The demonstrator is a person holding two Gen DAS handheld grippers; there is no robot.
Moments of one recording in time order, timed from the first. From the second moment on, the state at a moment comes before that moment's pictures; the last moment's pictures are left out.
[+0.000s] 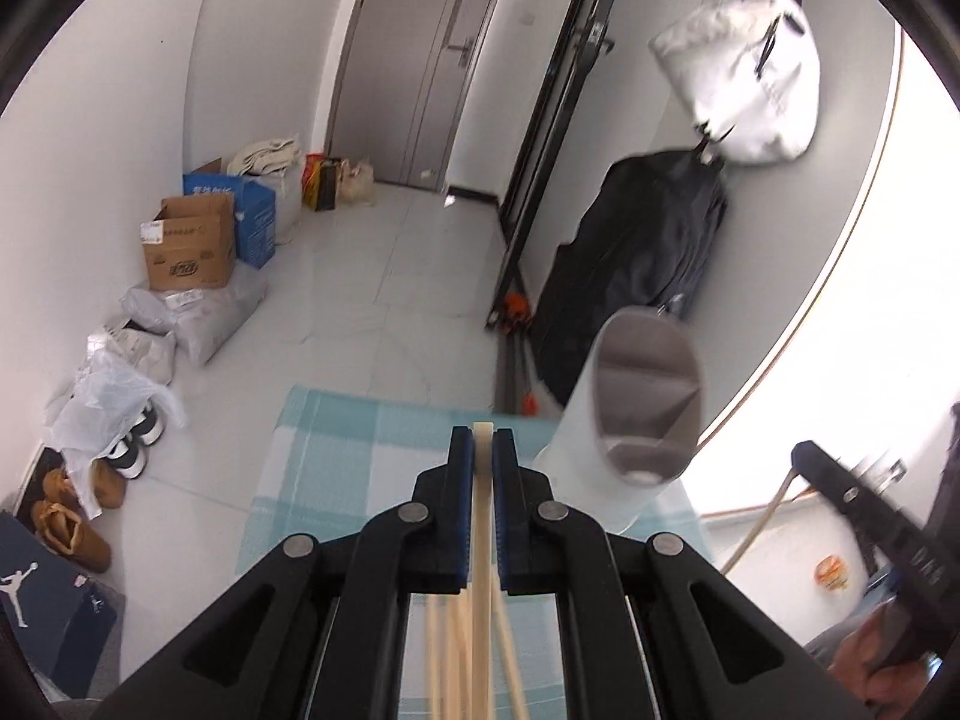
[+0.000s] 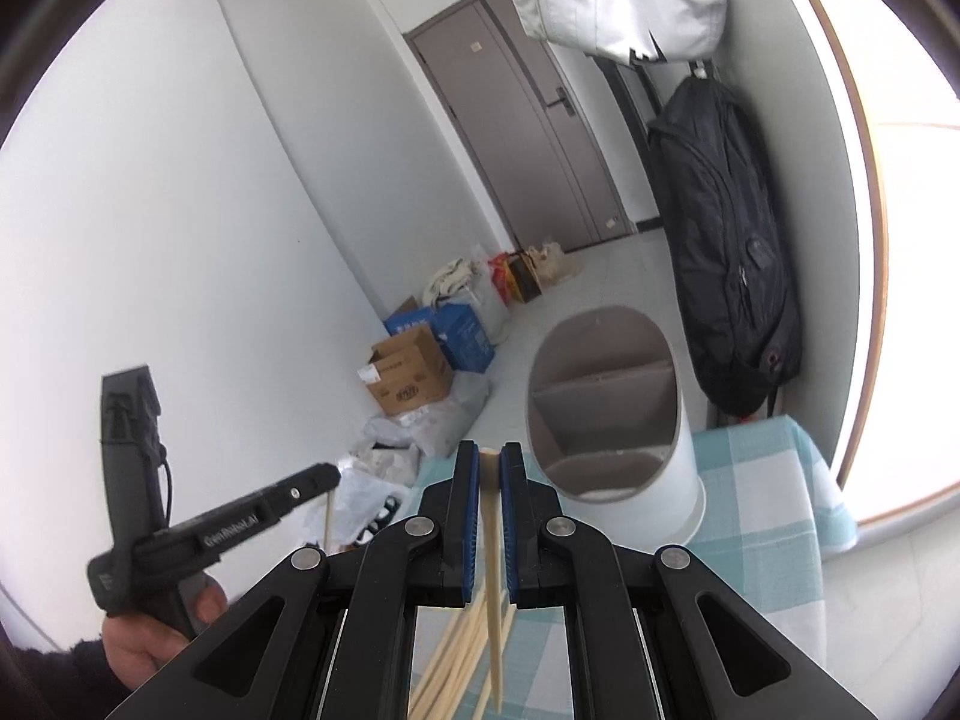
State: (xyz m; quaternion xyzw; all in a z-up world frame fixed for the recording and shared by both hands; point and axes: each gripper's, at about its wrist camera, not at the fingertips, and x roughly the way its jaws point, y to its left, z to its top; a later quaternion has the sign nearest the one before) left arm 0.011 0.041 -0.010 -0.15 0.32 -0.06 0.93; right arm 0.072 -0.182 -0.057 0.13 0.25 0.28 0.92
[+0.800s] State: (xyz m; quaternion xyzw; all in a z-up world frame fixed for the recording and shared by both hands) left arm 0.132 -0.003 0.097 -0.21 0.16 -0.12 0.96; right arm 0.181 -0.211 0.080 0.12 0.18 0.23 0.95
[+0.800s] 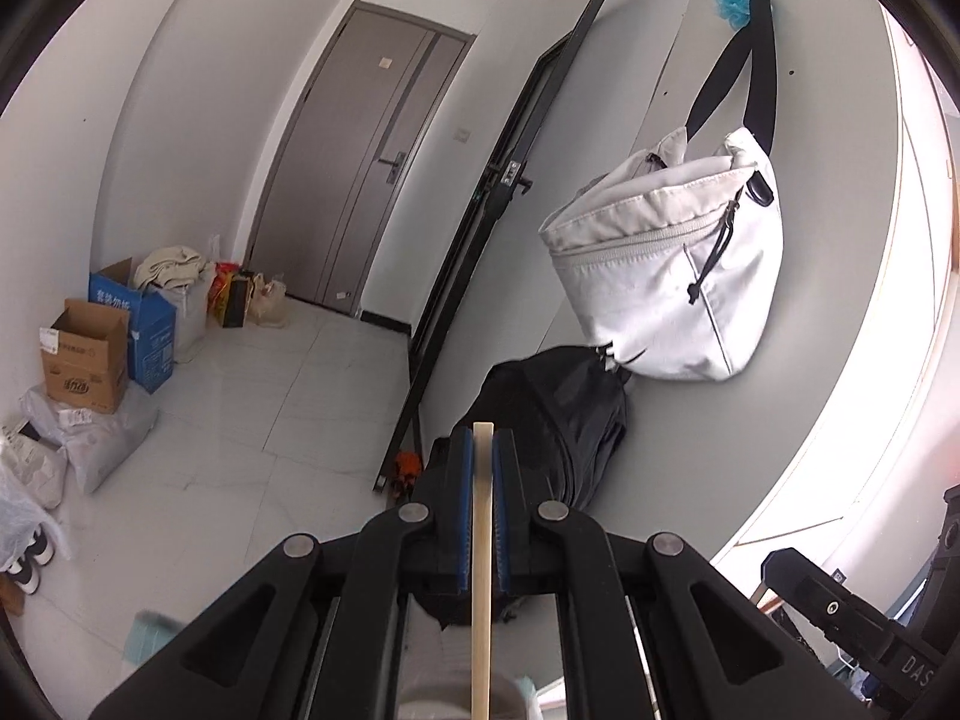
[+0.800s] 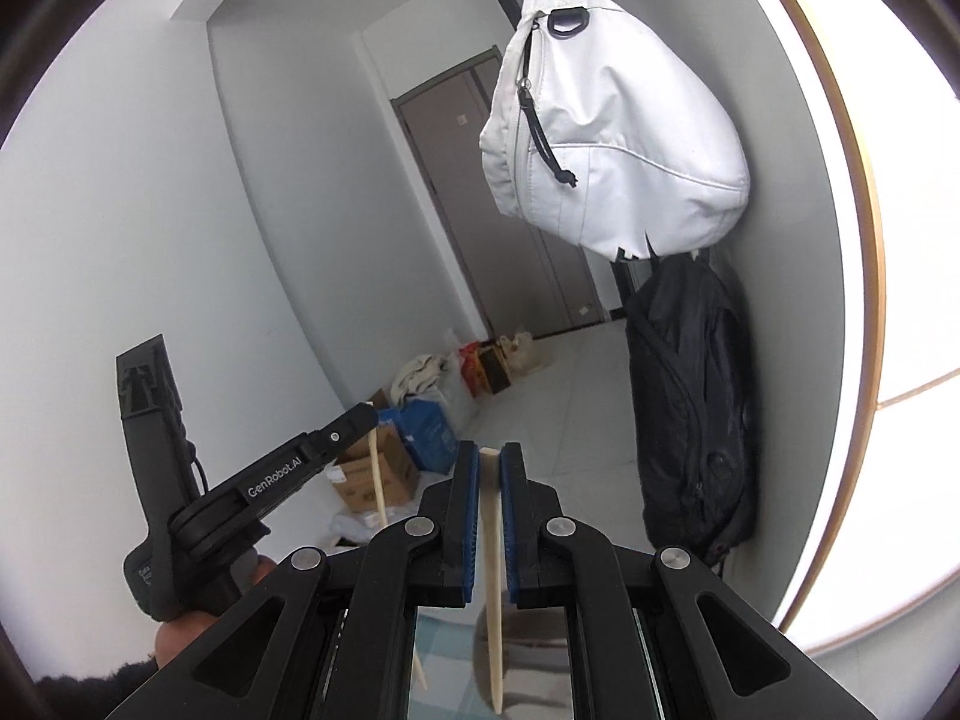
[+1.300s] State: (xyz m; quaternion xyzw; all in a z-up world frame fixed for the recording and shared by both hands) left arm 0.170 -0.012 0.044 -0.18 0.13 -0.12 0.97; right arm 0.231 -0.193 0.045 0.08 0.15 0.22 0.96
